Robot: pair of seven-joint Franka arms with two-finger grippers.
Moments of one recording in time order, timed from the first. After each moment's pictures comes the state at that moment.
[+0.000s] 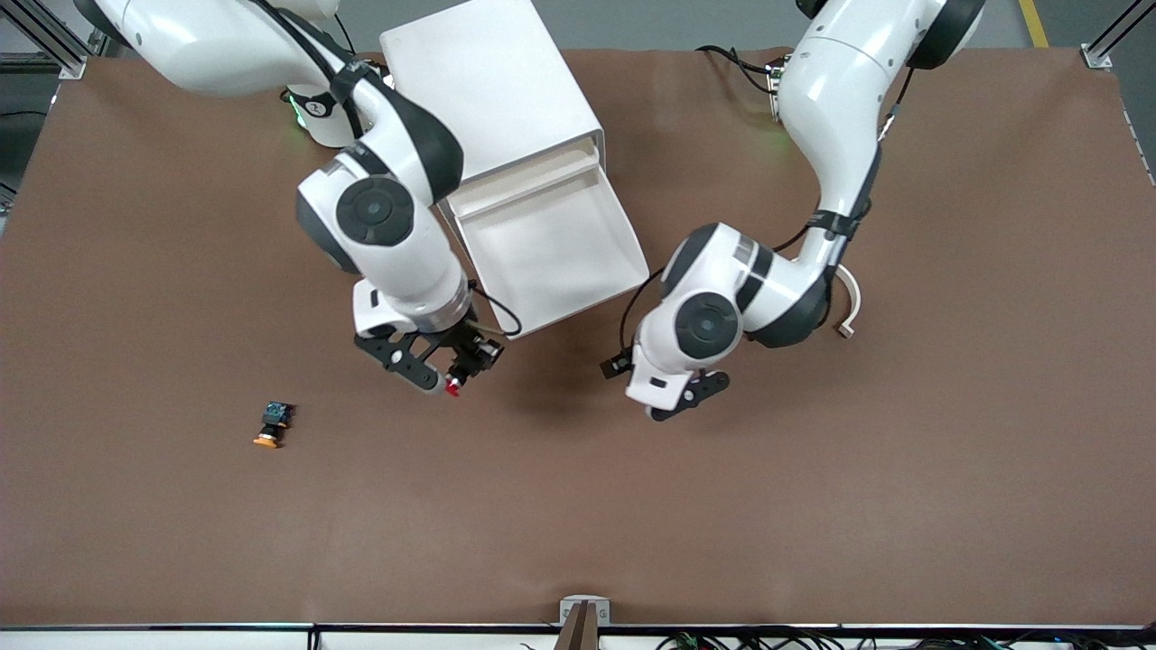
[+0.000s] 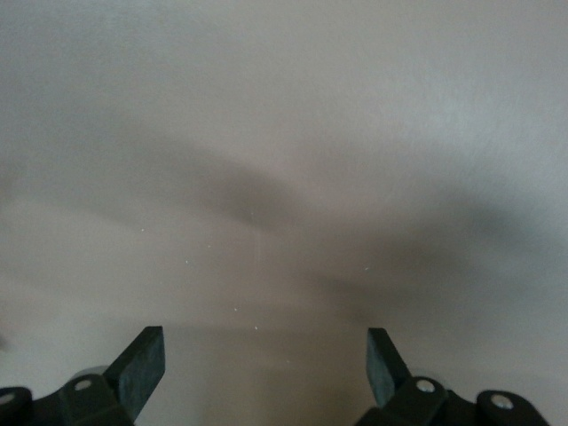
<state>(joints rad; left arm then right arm) -0.58 0.78 -0.06 -1.24 -0.13 1.91 -0.96 -0.03 0.61 0.70 -1.43 -0.43 1.97 1.21</state>
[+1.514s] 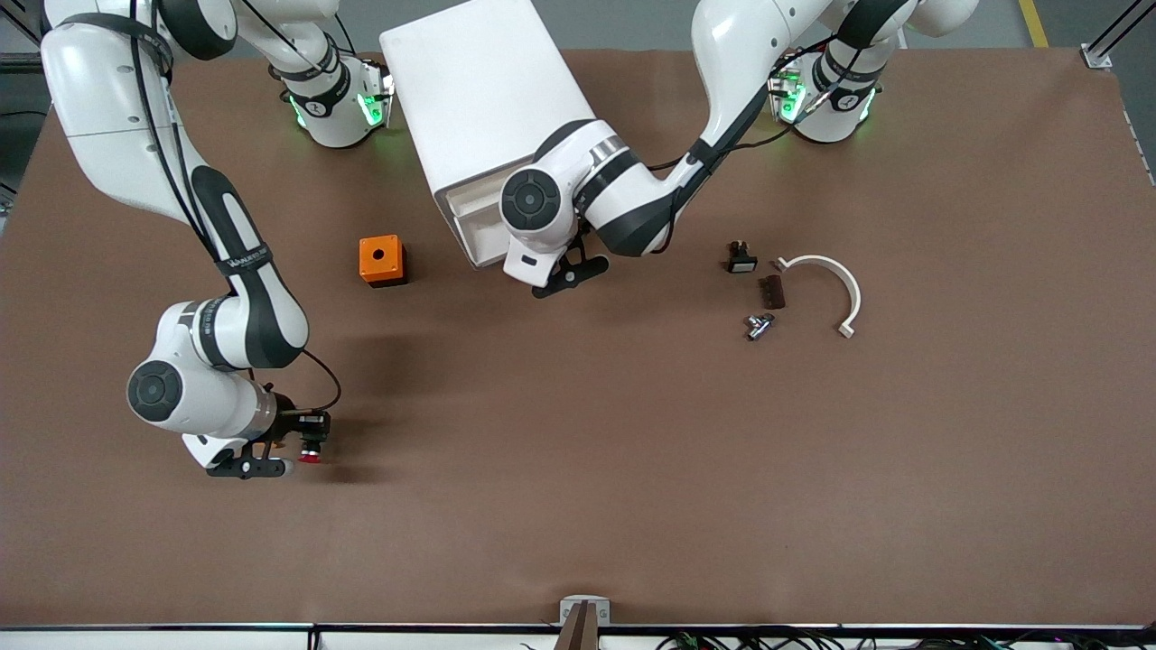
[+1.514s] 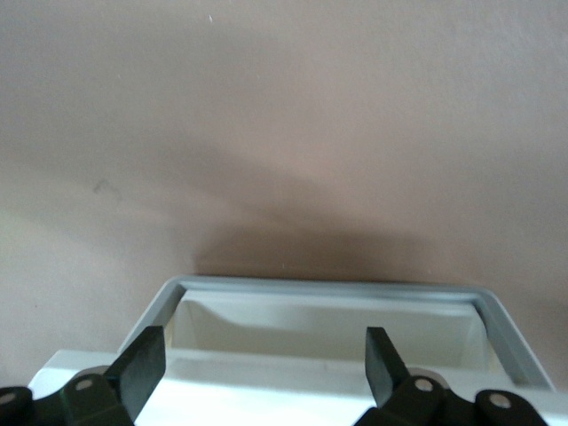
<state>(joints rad) -0.75 0.75 -0.24 -1.26 -0.11 1.76 -1.27 -0.03 0.73 0.11 -1.60 0.00 2.28 0.06</state>
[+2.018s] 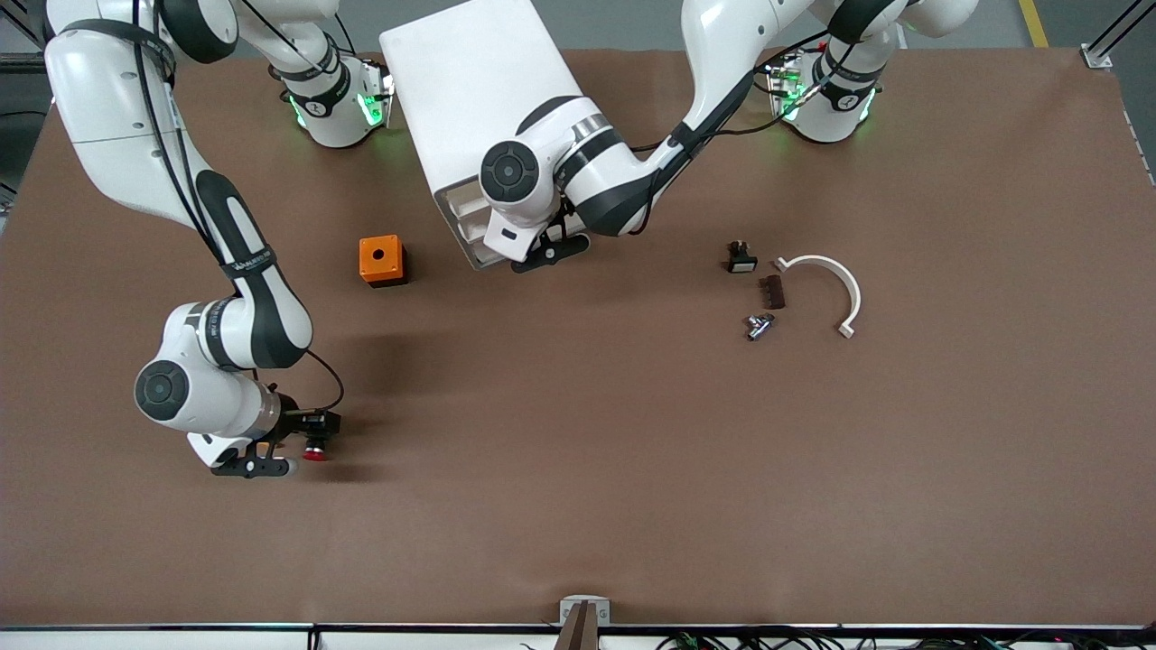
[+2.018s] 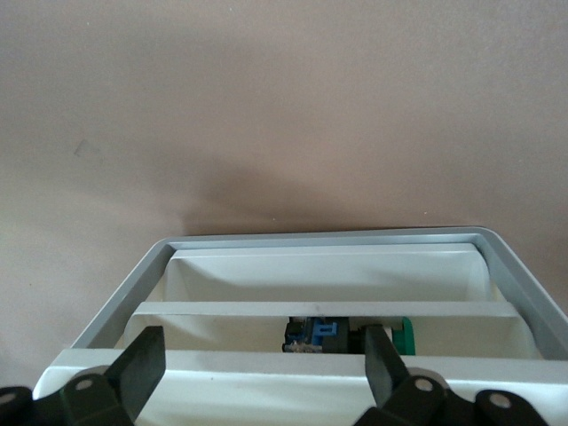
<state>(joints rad) -0.77 0.75 -0.27 -1.27 -0.11 1.76 -1.27 -0.03 0.72 0.11 -1.59 0.00 2.27 0.06</state>
